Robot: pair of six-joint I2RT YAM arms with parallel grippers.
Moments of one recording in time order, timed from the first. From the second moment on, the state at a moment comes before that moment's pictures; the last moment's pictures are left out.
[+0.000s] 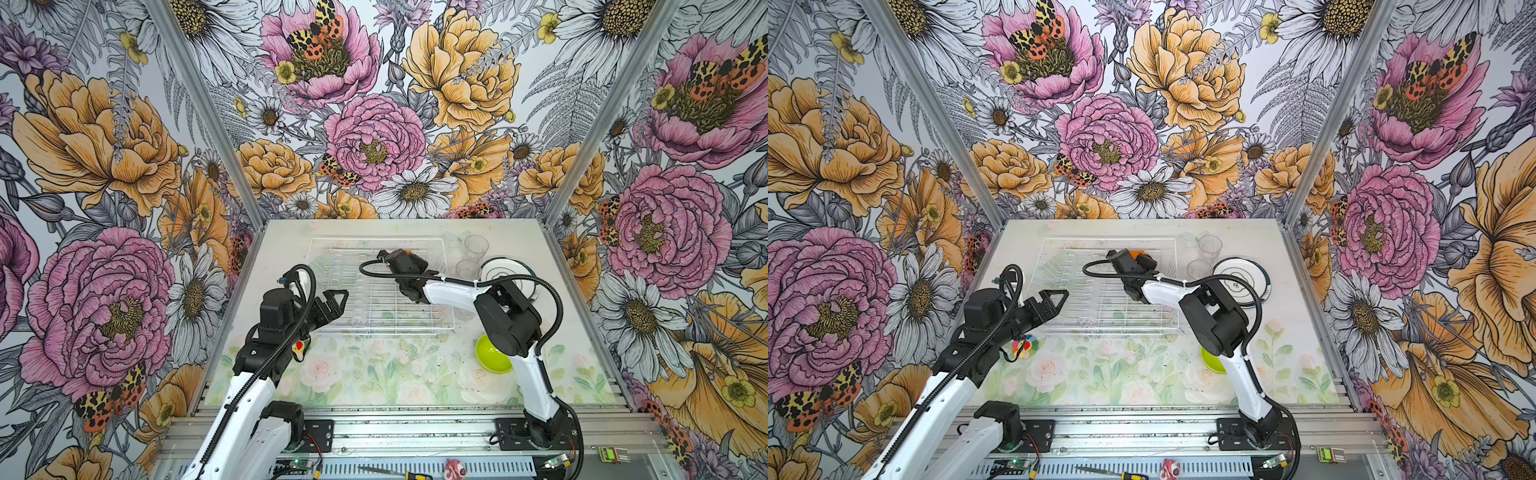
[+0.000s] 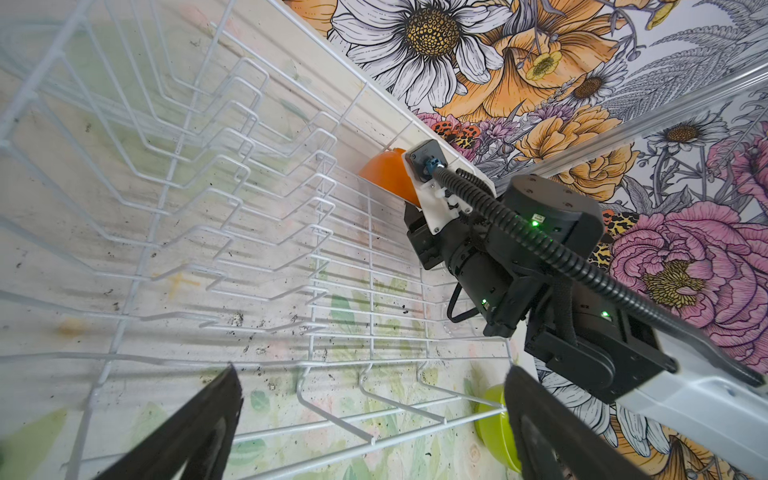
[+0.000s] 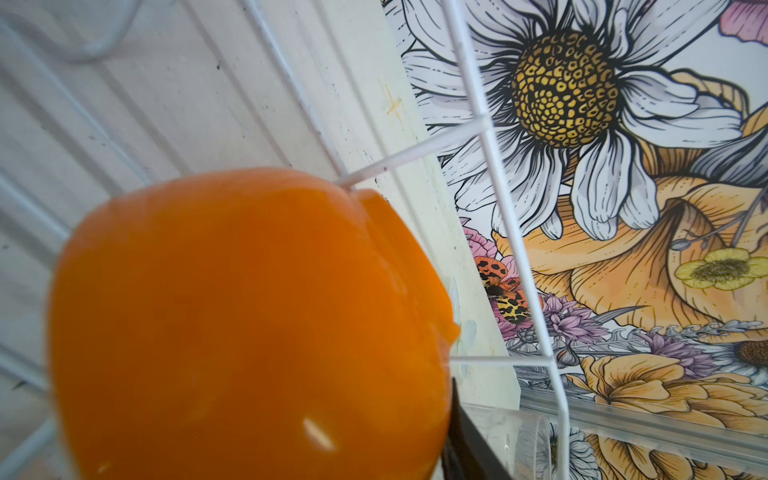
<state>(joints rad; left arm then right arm) -0.15 0.72 0.61 -0.37 0.34 -0.69 0.73 2.20 1.53 -0.07 0.69 -0.62</state>
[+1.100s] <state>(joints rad) -0.13 0.75 0.61 -0.36 0.35 -0.69 0.72 2.06 1.39 0.18 0.62 -0.69</state>
